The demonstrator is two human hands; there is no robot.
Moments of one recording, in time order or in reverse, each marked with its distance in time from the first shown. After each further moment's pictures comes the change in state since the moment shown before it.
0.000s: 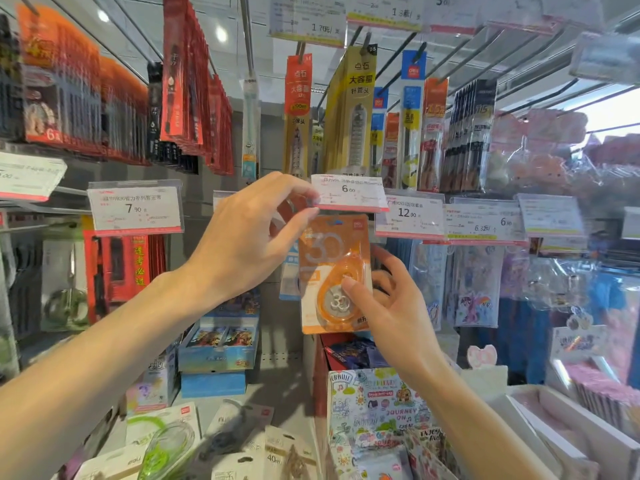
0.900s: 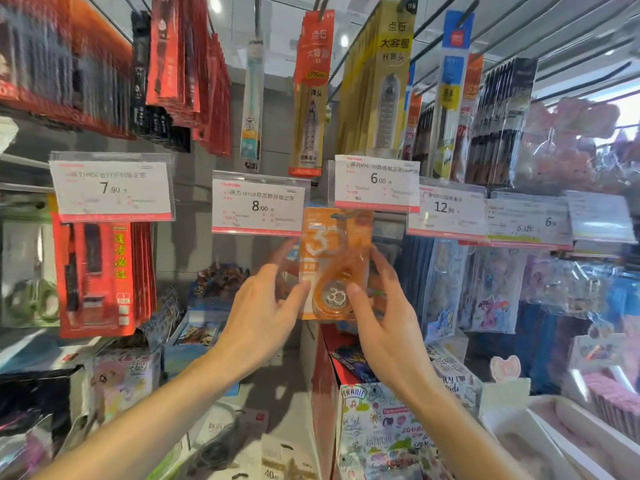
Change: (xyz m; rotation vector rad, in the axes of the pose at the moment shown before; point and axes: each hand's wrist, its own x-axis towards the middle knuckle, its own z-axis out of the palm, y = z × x) left_hand -0.084 -0.055 0.093 -0.307 -0.075 -0.575; right_hand 0.016 0.046 0.017 -0.414 0.082 -0.028
